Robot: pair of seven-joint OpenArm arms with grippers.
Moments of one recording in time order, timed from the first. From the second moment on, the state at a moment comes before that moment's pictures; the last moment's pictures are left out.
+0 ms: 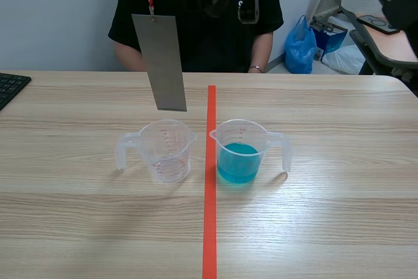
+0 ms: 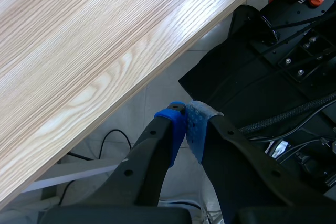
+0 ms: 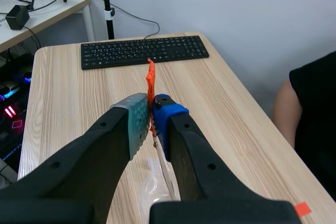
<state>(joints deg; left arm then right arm) 70.0 -23.1 -29.2 82.6 23.8 -25.0 -51.1 20.6 16.6 -18.4 109.2 47.8 40.3 -43.0</state>
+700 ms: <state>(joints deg) 69.8 -23.1 -29.2 82.6 23.8 -25.0 -51.0 21.2 12.2 -19.5 100.6 42.9 40.1 -39.3</state>
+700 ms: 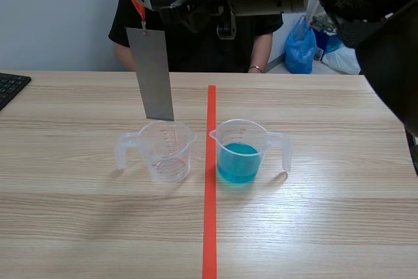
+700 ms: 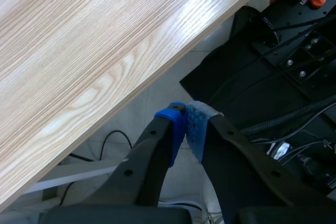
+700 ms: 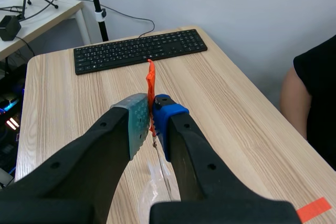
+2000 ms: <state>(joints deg) 69.7 -23.1 -29.2 82.6 23.7 -25.0 -51.1 21.1 11.4 -27.1 79.0 22.3 41.5 -17.1</state>
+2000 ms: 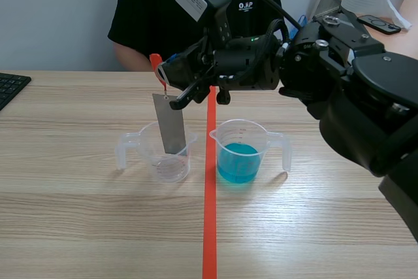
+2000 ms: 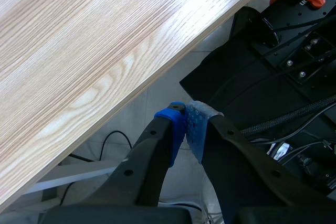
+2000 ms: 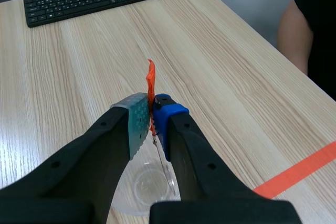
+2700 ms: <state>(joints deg) 66.7 -23.1 -29.2 82.6 23.7 -25.5 -51.4 21.1 11.3 -29.0 79.0 14.8 45.3 -16.6</state>
